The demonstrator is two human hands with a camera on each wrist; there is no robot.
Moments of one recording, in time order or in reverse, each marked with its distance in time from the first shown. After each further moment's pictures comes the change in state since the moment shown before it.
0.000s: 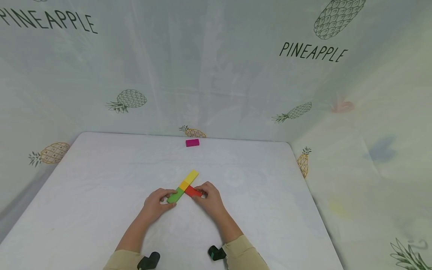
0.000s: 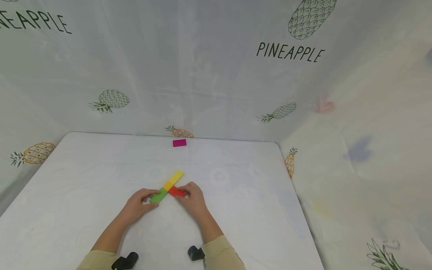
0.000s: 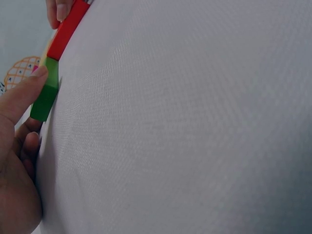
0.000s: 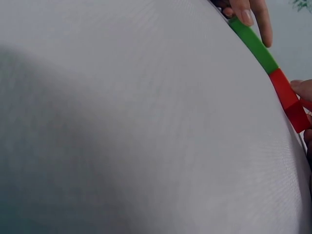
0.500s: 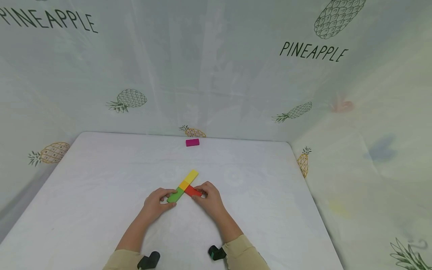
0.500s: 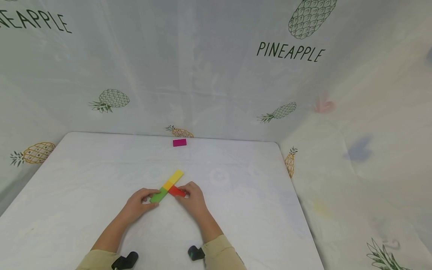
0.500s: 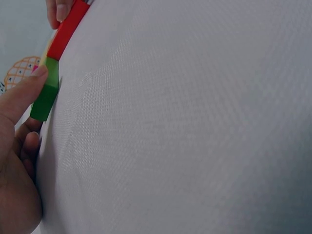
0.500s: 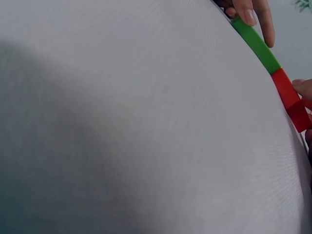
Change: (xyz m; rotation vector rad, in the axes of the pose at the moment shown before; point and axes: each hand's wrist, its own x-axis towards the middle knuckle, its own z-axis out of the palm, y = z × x) left_hand -0.002 -0.002 0.001 0.003 0.022 0.026; right_hand -0.001 0.000 0.000 0.003 0.010 -0.054
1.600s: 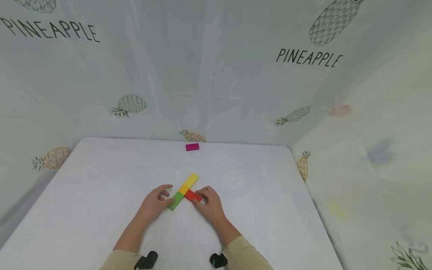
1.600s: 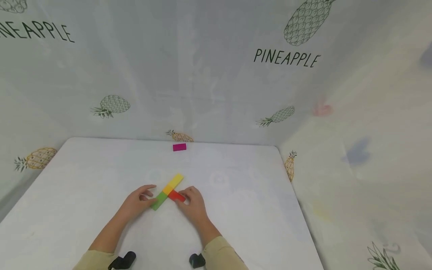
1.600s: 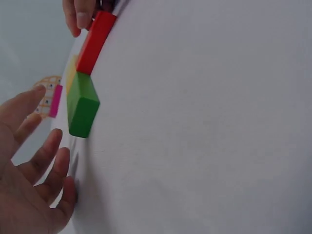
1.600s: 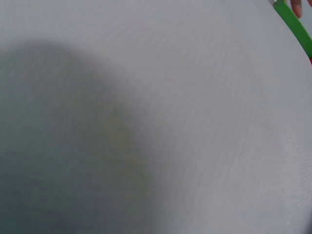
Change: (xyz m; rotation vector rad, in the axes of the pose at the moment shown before) left_hand 0.012 0.021 -0.022 -0.109 -0.024 -0.187; right_hand -0.006 0.004 0.003 -0.060 0.082 -0.085
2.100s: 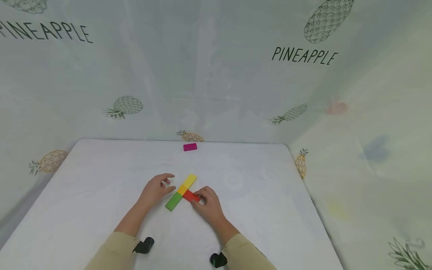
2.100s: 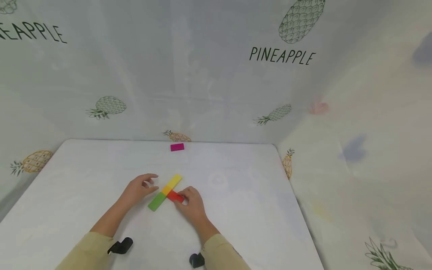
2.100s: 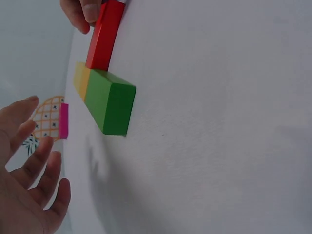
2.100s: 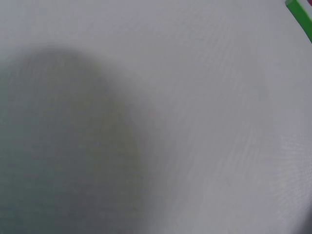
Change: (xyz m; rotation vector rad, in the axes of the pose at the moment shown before) left_hand 0.033 0.027 -0.014 0.199 -0.012 0.102; right_hand -0.002 -0.002 0.000 -0.030 0.009 -0.009
